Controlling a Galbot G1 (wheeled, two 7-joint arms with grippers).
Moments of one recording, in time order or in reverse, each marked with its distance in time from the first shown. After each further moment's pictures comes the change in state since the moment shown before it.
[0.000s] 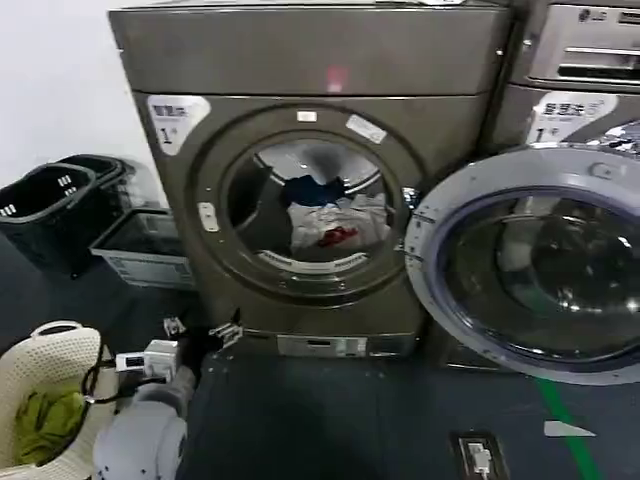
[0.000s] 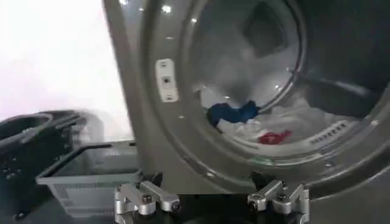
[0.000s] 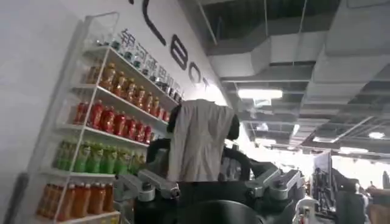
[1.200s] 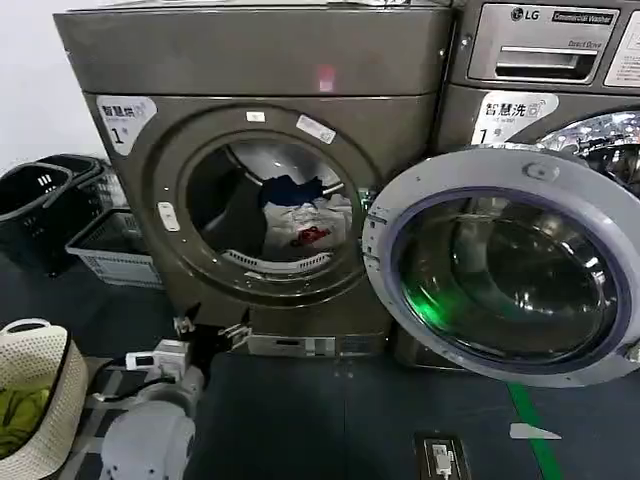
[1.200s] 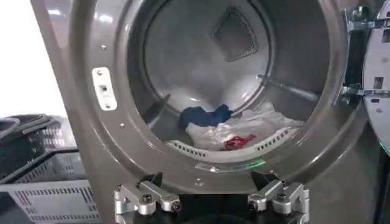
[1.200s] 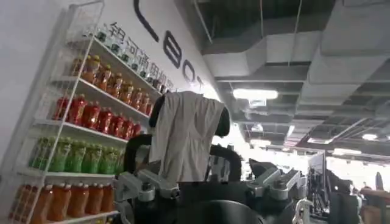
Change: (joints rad) left arm -0.011 -0.007 0.043 0.008 0.021 0.000 0.007; right arm -0.028 0.024 0.014 0.008 0.043 0.039 0.048
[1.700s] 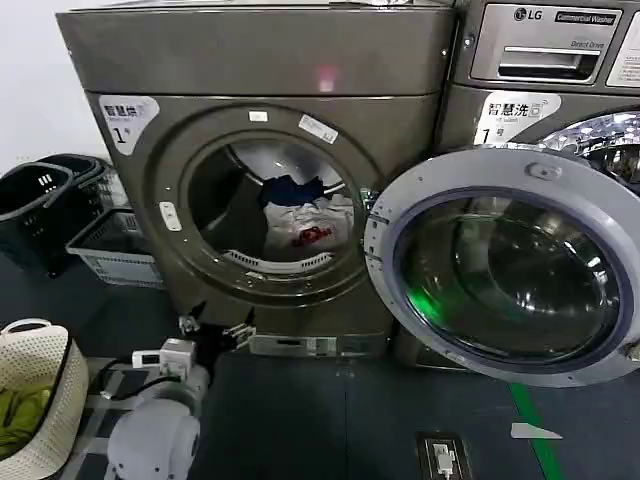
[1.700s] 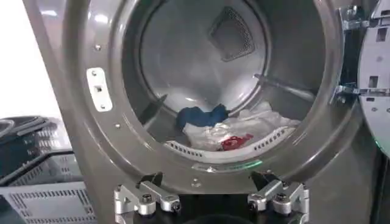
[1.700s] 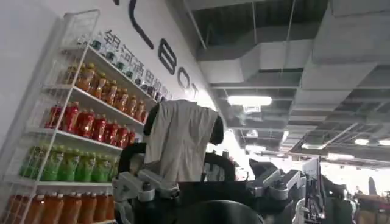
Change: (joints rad) left arm 0.005 0.002 0.002 0.000 -0.020 0.000 0.004; right arm 0.000 0.003 0.002 0.007 0.012 0.001 0.003
